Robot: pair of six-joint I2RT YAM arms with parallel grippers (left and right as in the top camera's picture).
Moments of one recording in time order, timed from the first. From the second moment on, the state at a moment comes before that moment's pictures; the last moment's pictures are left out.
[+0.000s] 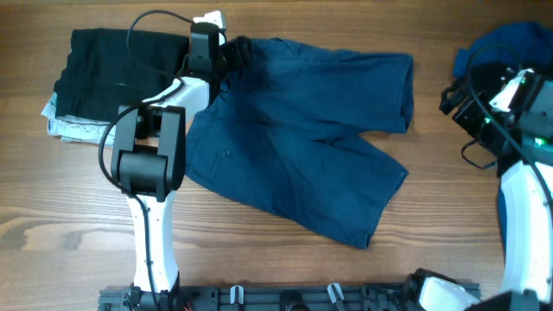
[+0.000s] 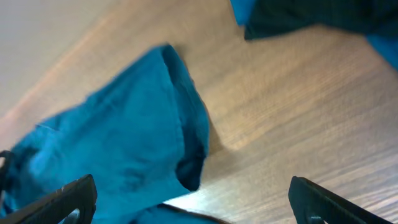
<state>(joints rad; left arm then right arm) -0.18 2.35 1.55 0.20 0.15 -0.37 -0.34 1.33 1.08 -0.64 -0.21 0.37</state>
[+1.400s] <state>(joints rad) -0.17 2.35 1.55 0.08 0.16 -0.13 -0.09 1.95 1.14 0.20 -0.17 0.05</state>
